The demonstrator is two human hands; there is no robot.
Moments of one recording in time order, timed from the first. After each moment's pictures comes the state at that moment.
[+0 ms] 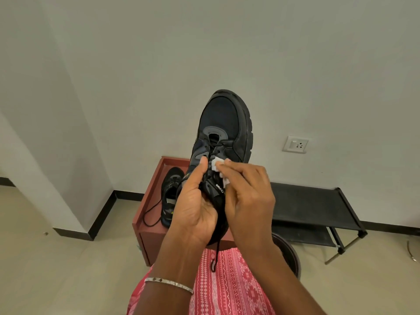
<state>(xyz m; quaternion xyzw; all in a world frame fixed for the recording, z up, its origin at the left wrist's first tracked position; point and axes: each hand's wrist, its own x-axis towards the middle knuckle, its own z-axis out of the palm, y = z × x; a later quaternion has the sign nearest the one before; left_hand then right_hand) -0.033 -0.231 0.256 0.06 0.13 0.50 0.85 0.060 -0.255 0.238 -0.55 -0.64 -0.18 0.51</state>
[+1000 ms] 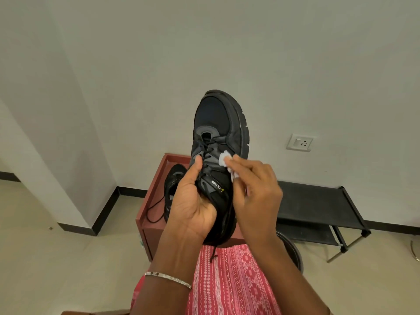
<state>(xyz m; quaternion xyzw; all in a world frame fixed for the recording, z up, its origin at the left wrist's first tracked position) -0.043 -0.225 0.257 0.04 0.13 0.50 0.86 0.066 -0.247 0.229 -0.56 -0.61 -0.13 0.54</state>
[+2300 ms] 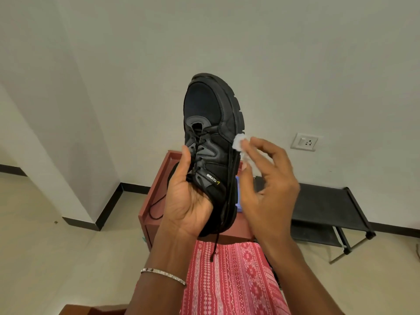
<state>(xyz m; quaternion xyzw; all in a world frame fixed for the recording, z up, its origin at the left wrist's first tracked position) -0.053 -0.209 0.234 0.11 0.08 0.52 0.85 0.068 -0.256 0.255 -0.52 -0.60 -0.05 0.61</state>
